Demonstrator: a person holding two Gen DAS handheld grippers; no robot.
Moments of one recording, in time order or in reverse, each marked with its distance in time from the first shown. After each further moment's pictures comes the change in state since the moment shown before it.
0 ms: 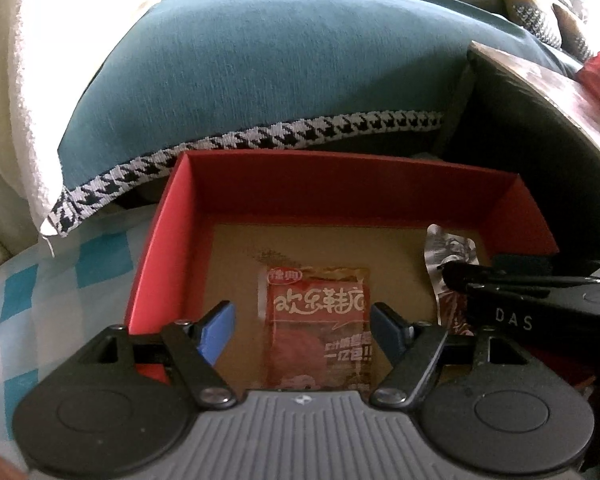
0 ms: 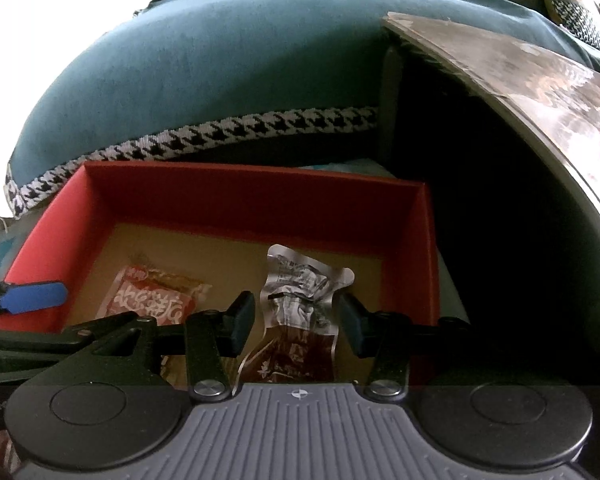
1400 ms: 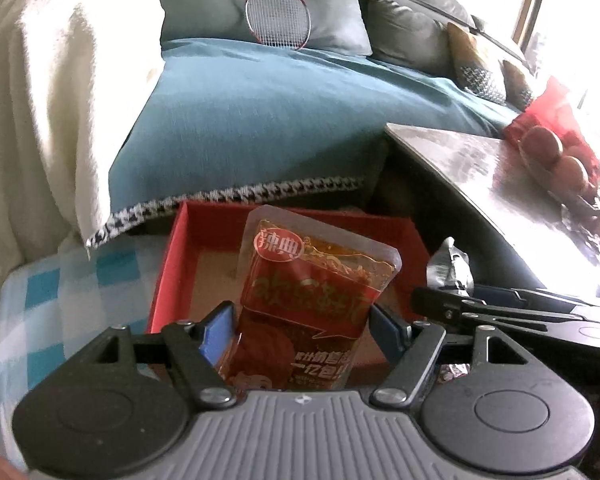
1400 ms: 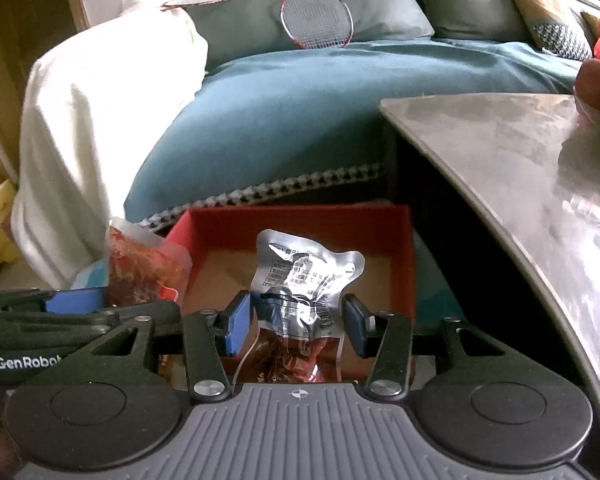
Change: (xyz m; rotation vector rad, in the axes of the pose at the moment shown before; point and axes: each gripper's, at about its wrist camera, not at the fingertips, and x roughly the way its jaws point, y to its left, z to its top) left arm -0.112 0.000 -0.030 -0.020 -0.169 -0.143; right arm -0.125 0.005 -0.036 0.067 -0.174 0.111
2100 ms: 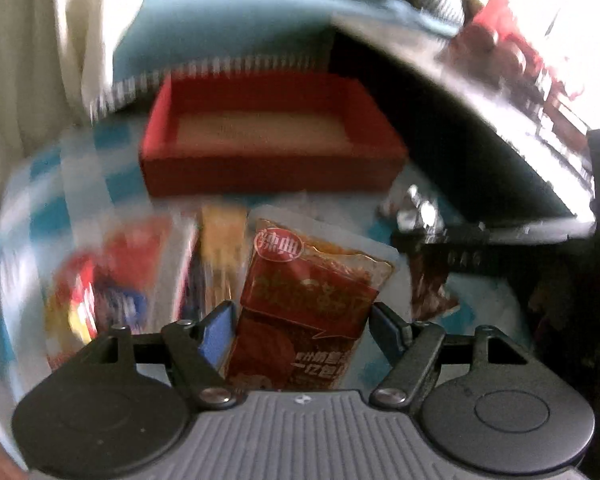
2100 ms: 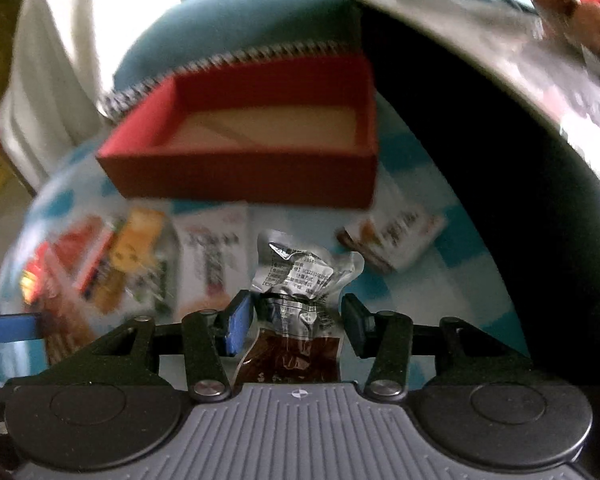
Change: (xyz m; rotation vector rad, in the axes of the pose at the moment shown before) left arm -0.083 -0.010 -0.122 0.089 0.154 -0.077; right arm -0.046 0.007 -0.109 -0.013 0.163 -0.059
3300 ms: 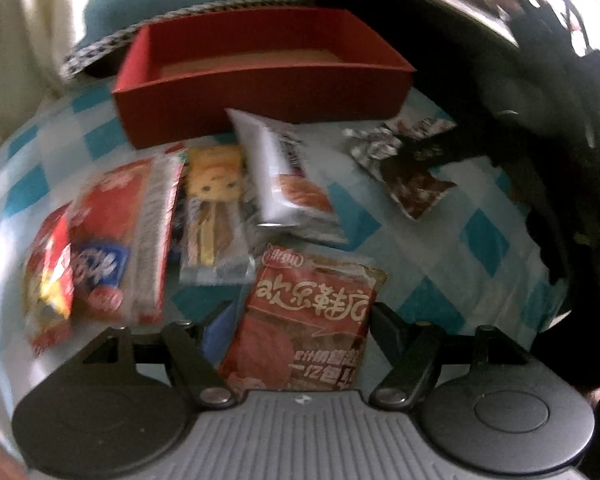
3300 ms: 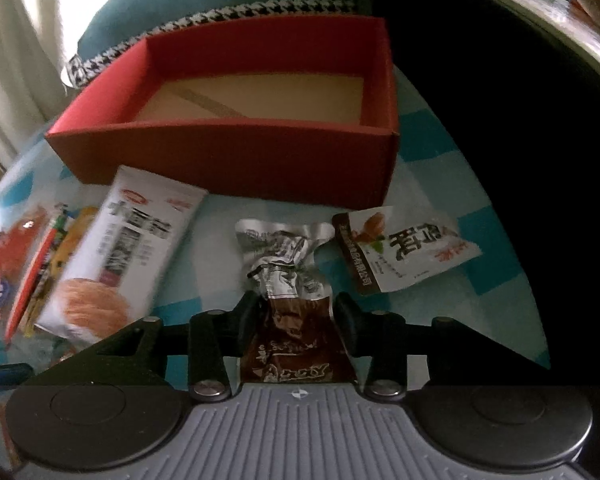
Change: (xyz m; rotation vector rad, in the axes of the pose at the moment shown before) left arm 0.036 0.007 -0.040 0.067 0.157 0.021; right arm 0.061 -0.021 0.006 -0.005 0.122 -0.034
